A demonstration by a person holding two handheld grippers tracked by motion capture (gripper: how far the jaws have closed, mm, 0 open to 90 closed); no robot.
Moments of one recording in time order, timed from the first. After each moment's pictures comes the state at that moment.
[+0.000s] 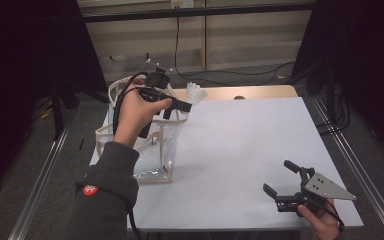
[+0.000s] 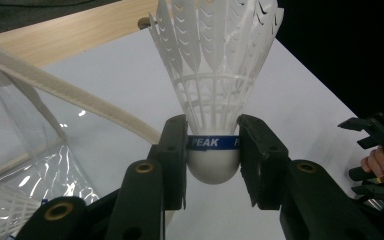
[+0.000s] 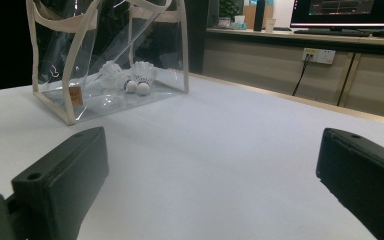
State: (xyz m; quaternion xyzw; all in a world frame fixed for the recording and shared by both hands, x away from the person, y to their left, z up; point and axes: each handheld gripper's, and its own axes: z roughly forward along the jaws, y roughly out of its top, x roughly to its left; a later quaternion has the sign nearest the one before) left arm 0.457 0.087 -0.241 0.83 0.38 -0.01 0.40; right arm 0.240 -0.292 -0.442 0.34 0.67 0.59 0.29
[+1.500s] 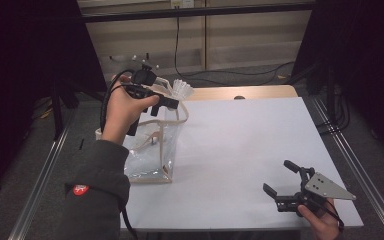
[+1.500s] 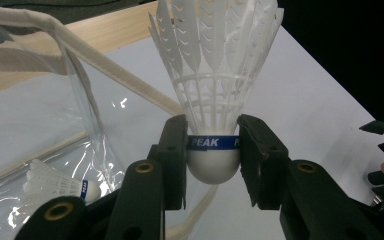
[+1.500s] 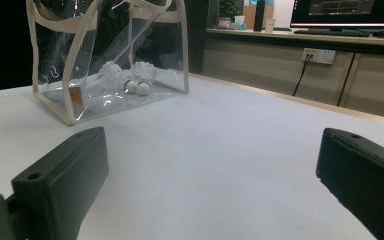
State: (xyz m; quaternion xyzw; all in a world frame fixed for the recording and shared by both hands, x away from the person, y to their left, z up) left arm 0.462 0.114 -0.235 0.83 0.41 0.02 0.39; right arm 0.240 -0.291 -0.442 0.34 0.67 0.59 0.29
